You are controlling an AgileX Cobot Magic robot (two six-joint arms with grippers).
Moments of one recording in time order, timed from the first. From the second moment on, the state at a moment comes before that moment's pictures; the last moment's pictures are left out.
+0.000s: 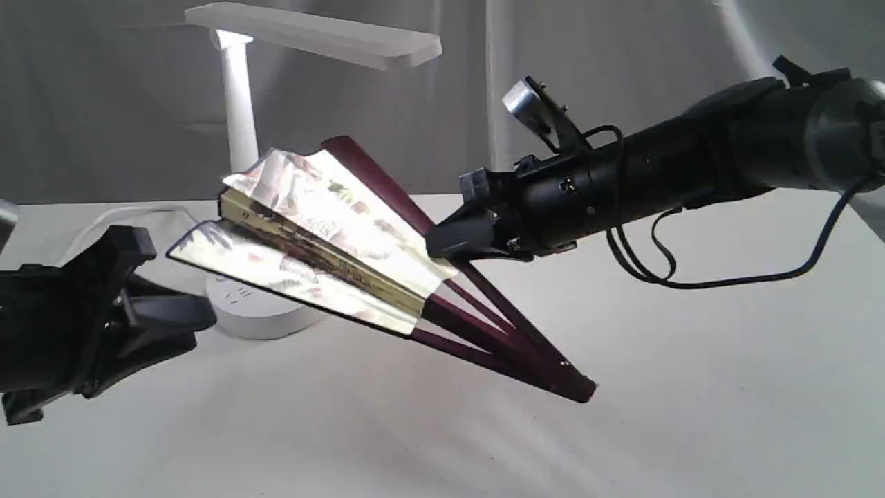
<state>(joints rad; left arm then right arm) -0.05 1.35 -0.63 -1.48 0.60 0.72 0.25 2.04 -1.45 1.27 0.96 -0.95</state>
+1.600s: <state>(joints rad) -0.05 1.60 -0.73 -1.75 0.69 0.96 0.29 2.04 -1.45 1.30 1.10 -0.80</state>
